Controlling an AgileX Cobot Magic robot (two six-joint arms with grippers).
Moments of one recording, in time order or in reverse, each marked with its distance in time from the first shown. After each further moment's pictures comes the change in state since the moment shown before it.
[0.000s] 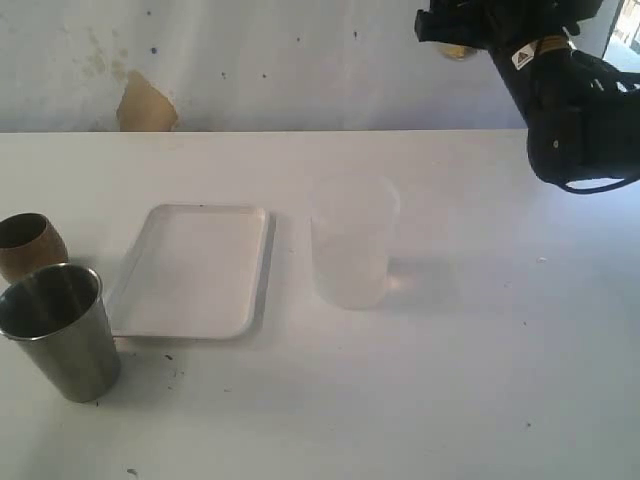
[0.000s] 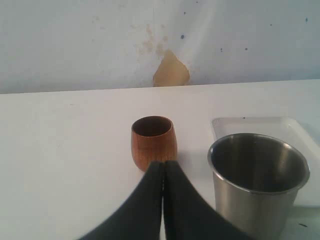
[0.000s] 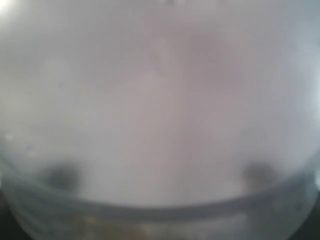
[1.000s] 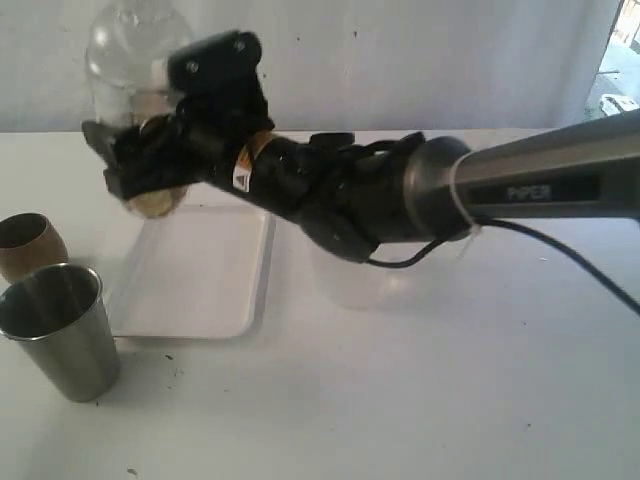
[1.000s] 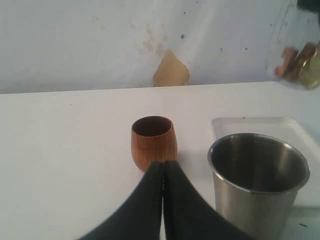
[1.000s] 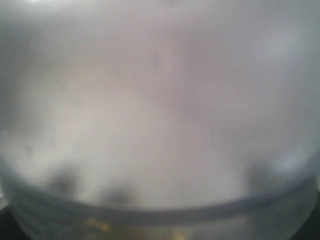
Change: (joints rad) left arm 0.000 0.000 0.000 0.000 0.000 0.000; right arm 0.504 0.163 -0.176 -0.416 0.296 0.455
